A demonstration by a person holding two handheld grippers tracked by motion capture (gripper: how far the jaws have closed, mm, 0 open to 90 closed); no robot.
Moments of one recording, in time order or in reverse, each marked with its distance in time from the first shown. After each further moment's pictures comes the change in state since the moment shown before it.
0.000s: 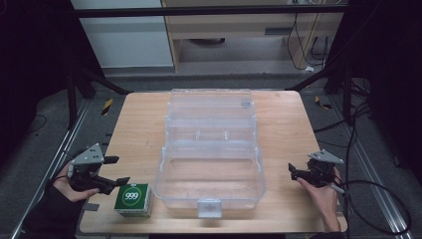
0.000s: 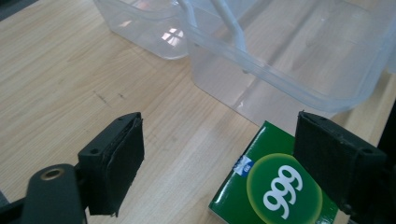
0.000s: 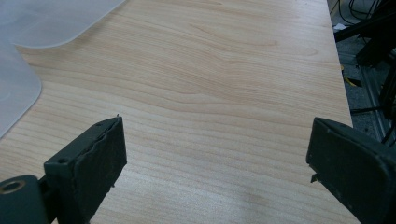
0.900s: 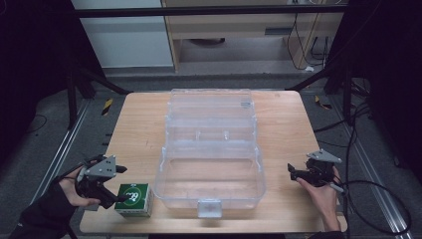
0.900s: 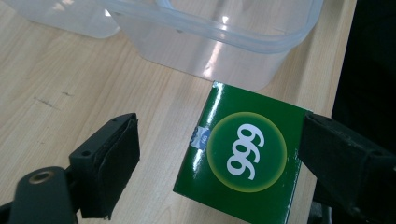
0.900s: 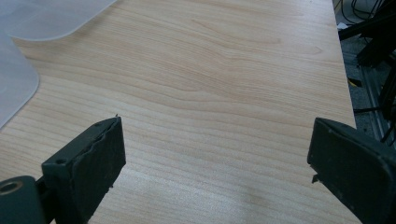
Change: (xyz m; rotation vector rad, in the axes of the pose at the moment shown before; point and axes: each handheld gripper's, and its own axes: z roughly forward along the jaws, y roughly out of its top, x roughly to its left) left arm -0.014 0.006 0.014 0.201 -0.153 0.252; right arm 0.001 0.000 0.003 0.016 0.002 -0.018
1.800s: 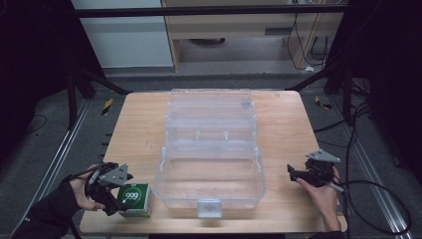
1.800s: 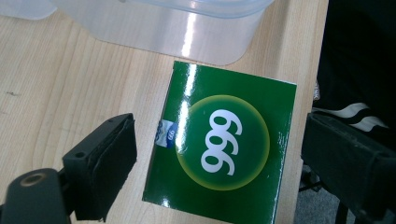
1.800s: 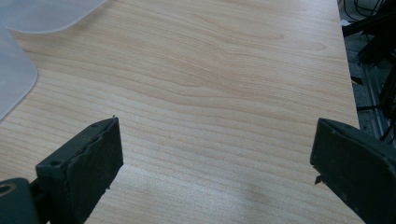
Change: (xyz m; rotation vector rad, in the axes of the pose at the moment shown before) left arm -0.006 0.006 0.023 0.123 -0.087 0.094; right arm 0.001 0.000 0.001 0.021 0.002 -0.008
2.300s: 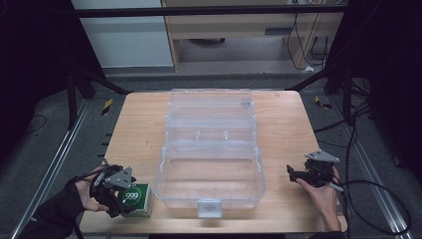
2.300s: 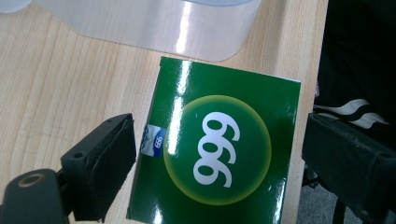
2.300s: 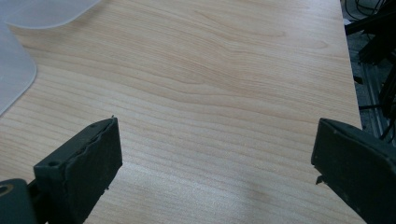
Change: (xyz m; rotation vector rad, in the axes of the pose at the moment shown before) left arm 0.000 0.000 0.016 0.015 -0.026 0.012; right arm 0.001 0.000 0.001 0.009 -0.001 -0.008
